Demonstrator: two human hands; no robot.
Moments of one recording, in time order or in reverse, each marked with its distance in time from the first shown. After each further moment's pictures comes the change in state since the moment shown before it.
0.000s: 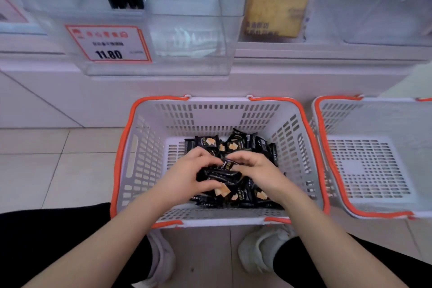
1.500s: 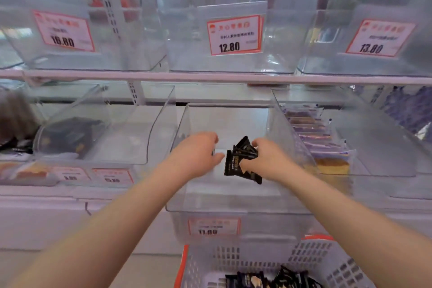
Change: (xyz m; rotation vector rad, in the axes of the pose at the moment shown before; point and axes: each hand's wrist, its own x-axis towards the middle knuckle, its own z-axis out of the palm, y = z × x) left_hand 0.107 0.063 -0.310 0.618 0.341 -0.075; right_hand 0.112 -0.324 0.007 -0.726 0.398 -0.179
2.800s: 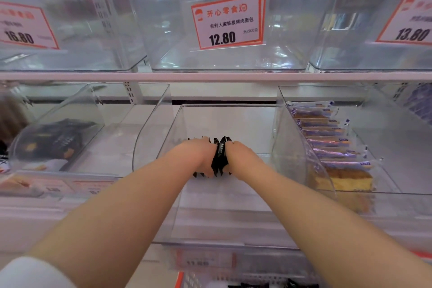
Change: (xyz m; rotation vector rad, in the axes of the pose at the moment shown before) left_hand 0.080 -0.011 0.030 0.402 -0.485 -0.079; right_hand 0.093 -0.004 0.055 -0.361 -0.134 -0.185
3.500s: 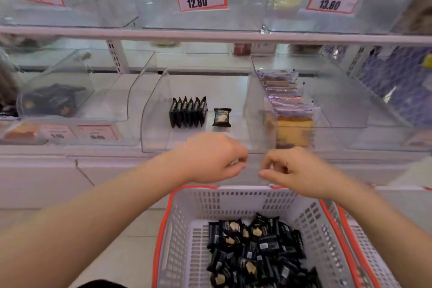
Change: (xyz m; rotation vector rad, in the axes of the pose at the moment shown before) left_hand -0.169 0.083 0.019 -0.136 0.508 0.640; right_hand -0.239 0.064 -0.040 0.139 0.010 -0.223
